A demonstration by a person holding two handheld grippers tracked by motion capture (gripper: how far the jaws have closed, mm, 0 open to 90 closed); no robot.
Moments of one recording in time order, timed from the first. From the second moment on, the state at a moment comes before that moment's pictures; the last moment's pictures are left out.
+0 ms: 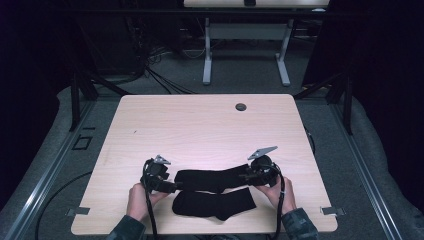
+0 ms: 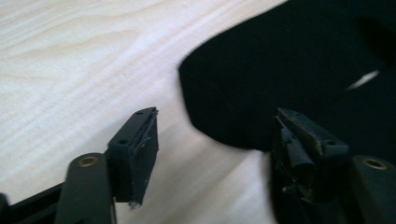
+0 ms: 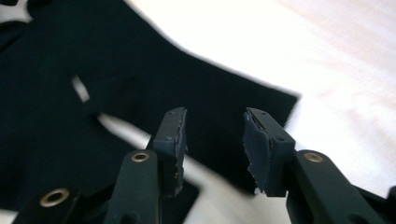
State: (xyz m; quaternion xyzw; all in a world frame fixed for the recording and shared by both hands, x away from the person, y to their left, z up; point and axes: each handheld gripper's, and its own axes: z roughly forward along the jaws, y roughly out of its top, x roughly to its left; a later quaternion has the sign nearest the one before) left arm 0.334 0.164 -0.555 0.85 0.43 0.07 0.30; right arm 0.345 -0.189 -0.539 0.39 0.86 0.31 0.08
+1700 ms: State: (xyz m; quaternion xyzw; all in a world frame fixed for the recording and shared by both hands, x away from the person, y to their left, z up) left arm 0.303 0.271 -0.589 0.78 0.52 0.20 0.30; right arm 0.313 -0.327 -0.584 0.54 0.77 0.29 0.20
